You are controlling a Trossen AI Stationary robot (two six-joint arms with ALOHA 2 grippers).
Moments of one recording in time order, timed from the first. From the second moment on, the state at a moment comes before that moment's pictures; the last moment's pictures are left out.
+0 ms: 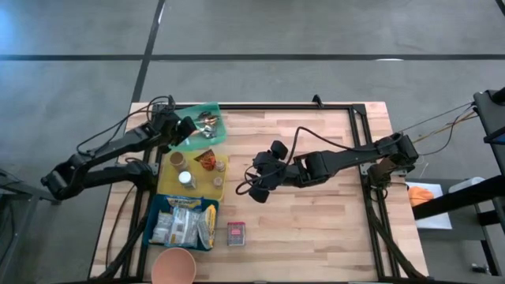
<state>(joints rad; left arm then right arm) 0.80 0.92 0.42 -0.45 -0.07 -1.23 0.23 1.74 1.60 -0.59 0.54 0.45</state>
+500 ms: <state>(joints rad) 0.80 0.92 0.42 -0.46 -0.05 -1.23 0.23 1.74 1.63 -0.59 0.54 0.43</state>
